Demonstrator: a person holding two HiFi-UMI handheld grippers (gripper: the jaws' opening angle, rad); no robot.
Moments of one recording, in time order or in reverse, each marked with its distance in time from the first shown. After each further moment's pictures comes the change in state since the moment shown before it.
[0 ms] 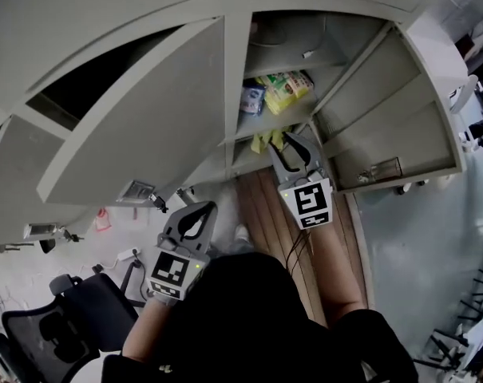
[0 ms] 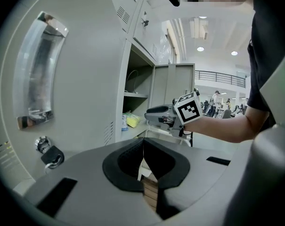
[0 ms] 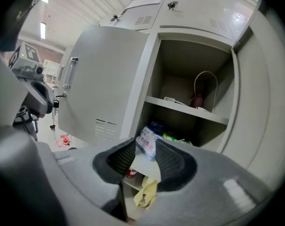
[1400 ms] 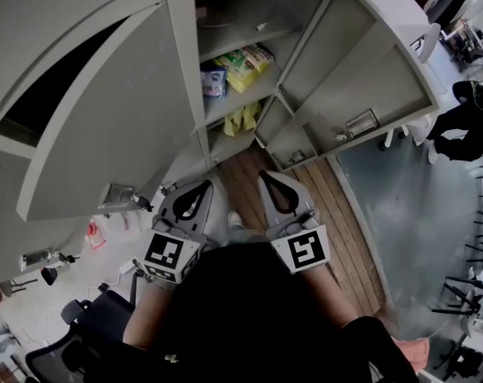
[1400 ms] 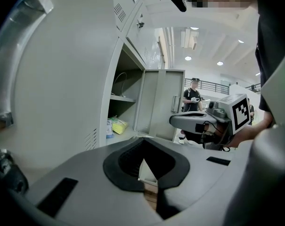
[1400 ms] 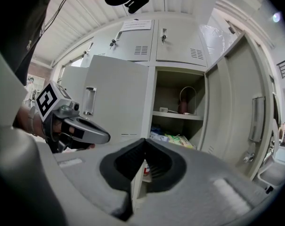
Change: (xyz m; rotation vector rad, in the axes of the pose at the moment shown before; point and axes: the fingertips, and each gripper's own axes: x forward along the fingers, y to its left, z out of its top) left arm 0.023 -0.013 0.016 -0.010 -0.067 -0.173; right arm -0.116 0.071 0.030 0.199 -0.040 -0.144
